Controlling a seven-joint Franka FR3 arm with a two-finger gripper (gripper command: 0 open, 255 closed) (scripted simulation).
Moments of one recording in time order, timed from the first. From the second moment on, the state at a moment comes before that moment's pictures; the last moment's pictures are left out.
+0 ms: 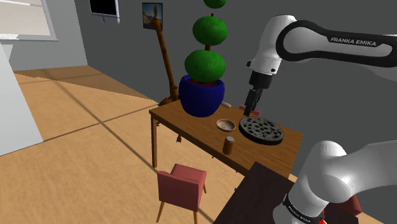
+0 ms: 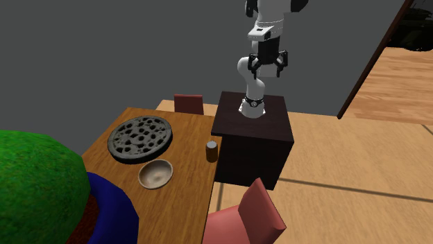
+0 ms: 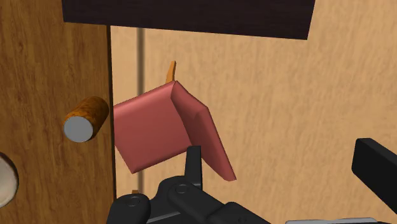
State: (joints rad) arm 0.02 -0.81 -0.07 -2.41 0.08 1.61 -0.15
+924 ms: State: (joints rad) arm -0.04 -0.61 -0.19 -2.60 -0.03 1.99 -0.28
